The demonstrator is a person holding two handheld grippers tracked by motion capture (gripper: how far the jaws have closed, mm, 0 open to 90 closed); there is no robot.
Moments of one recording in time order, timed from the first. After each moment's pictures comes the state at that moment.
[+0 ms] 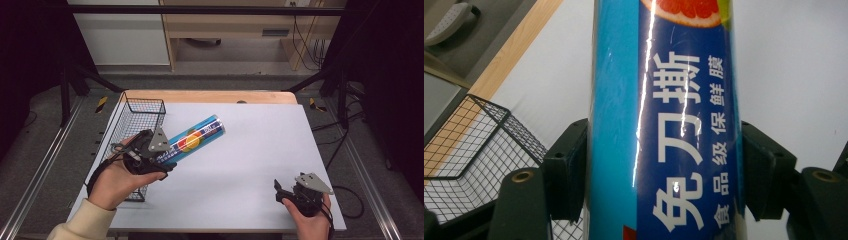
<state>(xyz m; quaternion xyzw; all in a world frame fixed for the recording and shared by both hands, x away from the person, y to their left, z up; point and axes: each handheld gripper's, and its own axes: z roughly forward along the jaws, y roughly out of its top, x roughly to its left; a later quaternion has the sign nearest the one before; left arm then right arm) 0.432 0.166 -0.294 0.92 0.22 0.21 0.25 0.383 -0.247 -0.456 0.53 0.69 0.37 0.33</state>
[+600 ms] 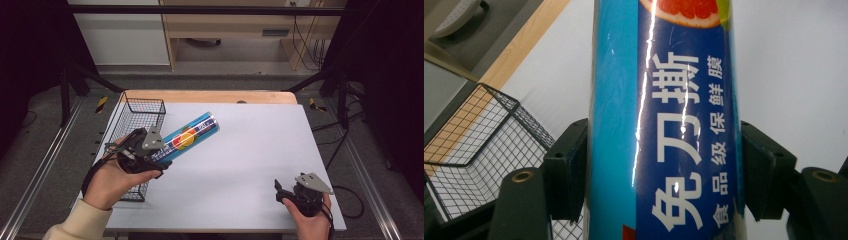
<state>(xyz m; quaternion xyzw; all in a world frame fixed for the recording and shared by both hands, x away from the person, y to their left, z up) 0.432 0.176 -0.291 0.91 0.24 0.22 0.26 0.383 -0.247 -0.456 0.54 0.69 0.37 0.33</state>
